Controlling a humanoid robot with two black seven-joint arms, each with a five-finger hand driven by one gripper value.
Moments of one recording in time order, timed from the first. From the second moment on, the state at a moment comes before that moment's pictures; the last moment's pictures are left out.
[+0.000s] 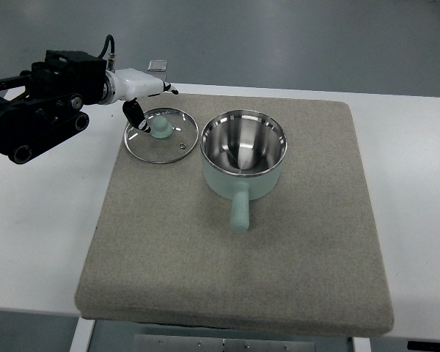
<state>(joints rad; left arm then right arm) -1.21 0.45 -0.20 -0.94 1.58 -0.30 0.07 0.03 0.00 -0.05 0.16 0.03 -0.02 0.10</state>
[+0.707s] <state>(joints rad) -1.19 0.44 -0.22 -0.67 0.29 -0.22 0.07 0.03 0.00 -0.05 0.16 0.03 -0.02 0.10</state>
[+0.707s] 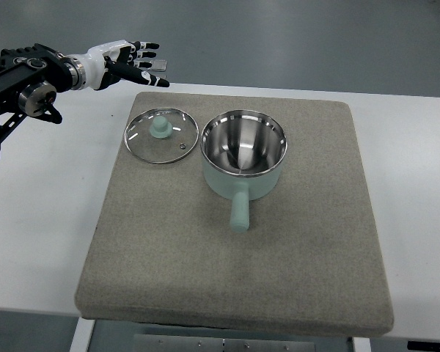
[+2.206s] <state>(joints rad) -0.91 0.42 -0.76 -0.65 -0.16 -0.33 0.03 0.03 0.00 -0.05 0.16 0.03 -0.02 0.10</state>
